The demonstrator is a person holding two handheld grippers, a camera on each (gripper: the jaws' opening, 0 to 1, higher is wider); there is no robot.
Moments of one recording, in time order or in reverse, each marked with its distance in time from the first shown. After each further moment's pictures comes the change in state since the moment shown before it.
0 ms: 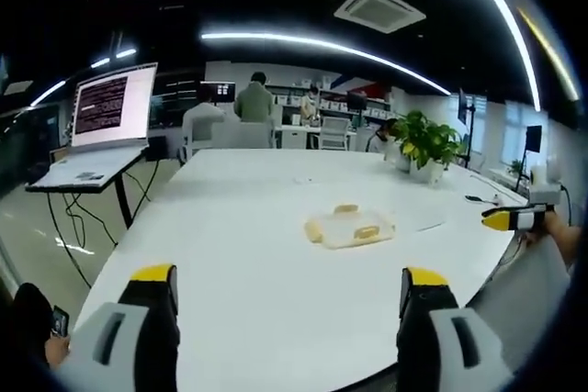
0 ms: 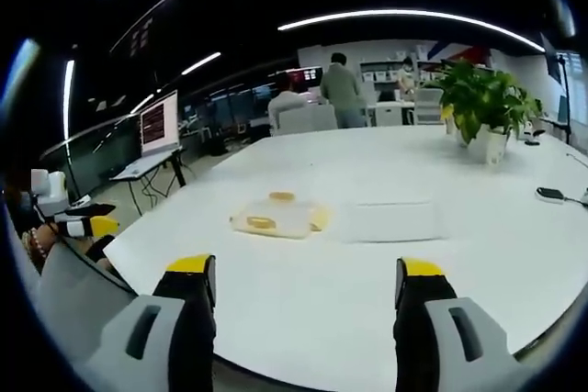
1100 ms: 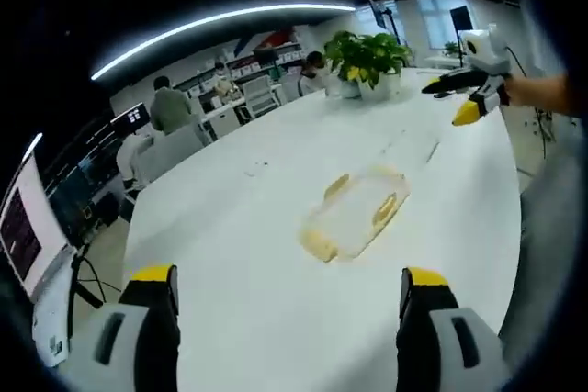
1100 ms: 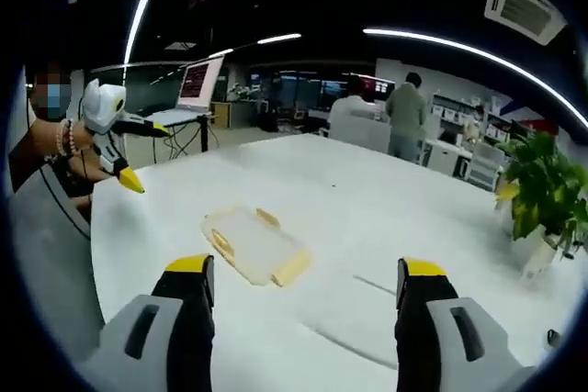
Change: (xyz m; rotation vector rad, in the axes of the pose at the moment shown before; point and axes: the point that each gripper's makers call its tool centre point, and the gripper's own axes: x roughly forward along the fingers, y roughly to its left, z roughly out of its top) left arm 0.158 -0.029 0.021 0.540 0.207 -0.263; right arm 0.114 -0.043 0.056 -0.424 0.034 0.221
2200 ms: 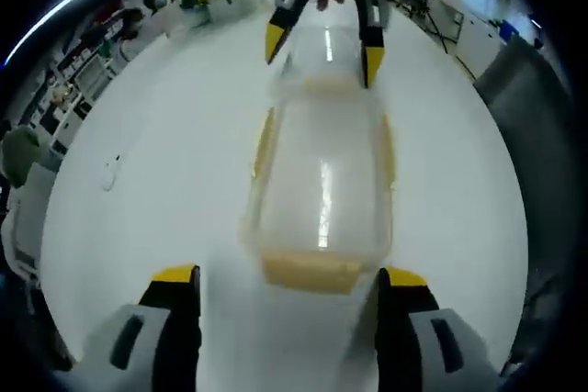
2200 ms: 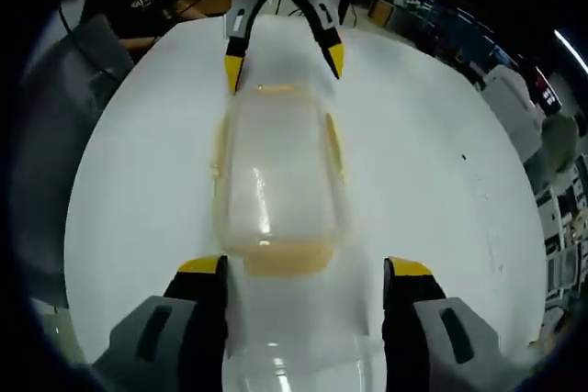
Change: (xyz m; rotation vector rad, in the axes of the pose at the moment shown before) left arm 0.137 -0.042 -0.022 0.492 0.314 -0.635; right arm 0.121 0.005 -0.069 -0.548 0.538 0.564
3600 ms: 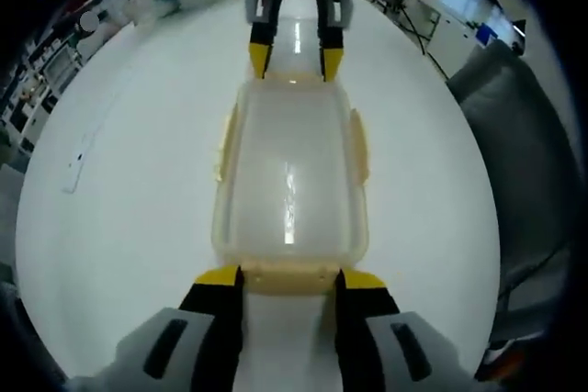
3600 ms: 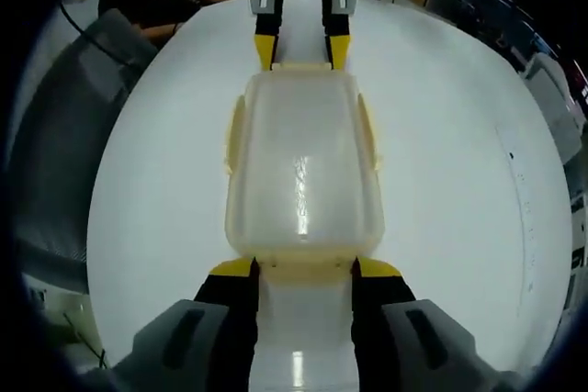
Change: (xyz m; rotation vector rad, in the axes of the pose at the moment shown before) left arm 0.000 -0.023 -0.001 -0.020 0.038 -0.163; right arm 0.012 0.012 0.001 -0.015 0.086 0.163
